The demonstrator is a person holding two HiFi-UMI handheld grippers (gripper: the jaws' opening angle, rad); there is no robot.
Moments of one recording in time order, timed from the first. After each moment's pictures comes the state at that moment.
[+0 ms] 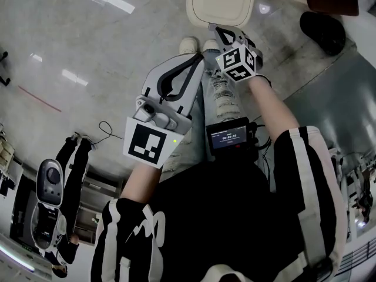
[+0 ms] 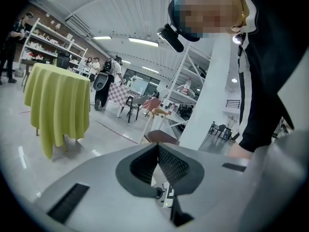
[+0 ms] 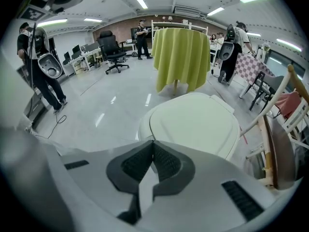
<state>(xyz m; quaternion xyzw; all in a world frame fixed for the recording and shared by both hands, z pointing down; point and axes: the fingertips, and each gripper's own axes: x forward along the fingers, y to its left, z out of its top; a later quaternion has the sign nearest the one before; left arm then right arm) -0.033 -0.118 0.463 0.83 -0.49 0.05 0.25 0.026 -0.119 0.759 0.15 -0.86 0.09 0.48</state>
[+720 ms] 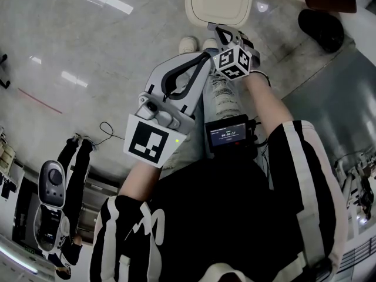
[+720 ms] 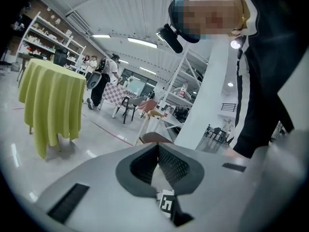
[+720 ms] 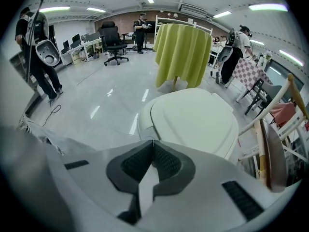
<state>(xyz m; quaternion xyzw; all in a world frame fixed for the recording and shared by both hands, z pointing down) -0.021 -0.125 0.452 0.84 -0.47 0.03 0.26 0.039 -0.113 0.780 0.17 -0.84 0.05 0.51</state>
